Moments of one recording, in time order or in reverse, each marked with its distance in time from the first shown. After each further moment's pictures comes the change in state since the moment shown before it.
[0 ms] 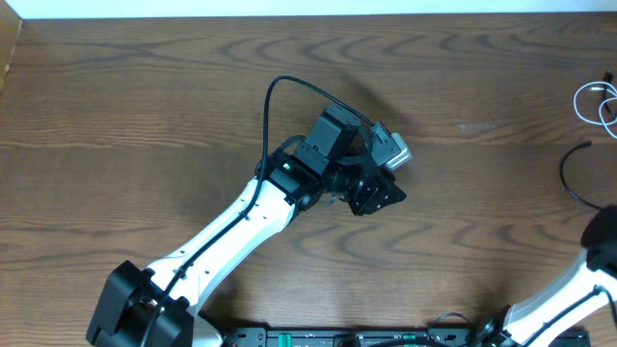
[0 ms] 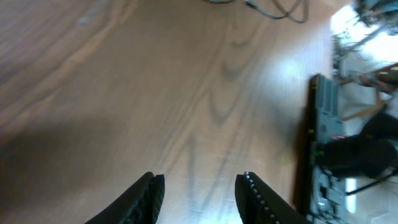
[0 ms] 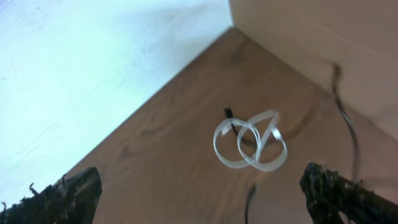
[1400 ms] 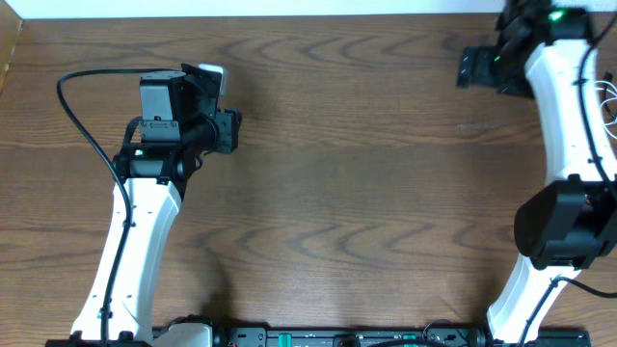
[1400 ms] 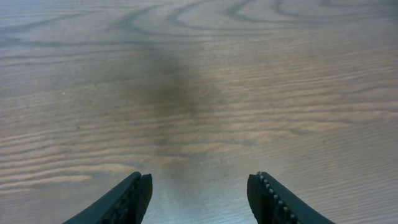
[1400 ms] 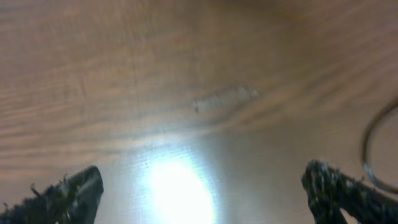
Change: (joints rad) left arm 0.648 -0.194 -0.002 -0.181 -0.455 -0.014; right arm 0.598 -0.019 -0.641 0.046 0.173 -0.071
